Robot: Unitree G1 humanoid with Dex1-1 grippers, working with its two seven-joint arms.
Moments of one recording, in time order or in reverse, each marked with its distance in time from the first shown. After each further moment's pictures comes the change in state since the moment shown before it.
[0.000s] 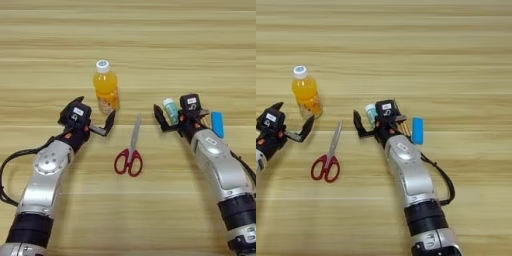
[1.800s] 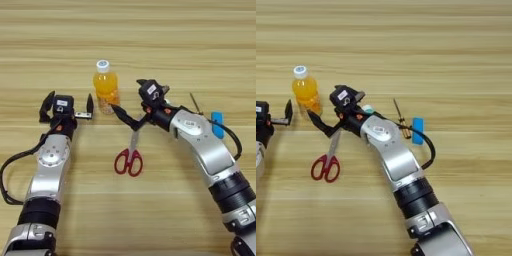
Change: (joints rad) left arm -0.122 -0.076 0.084 0.238 0.068 -0.145 0.326; right arm -0.150 -0.042 0.216 -0.059 -0.055 0.019 0.284
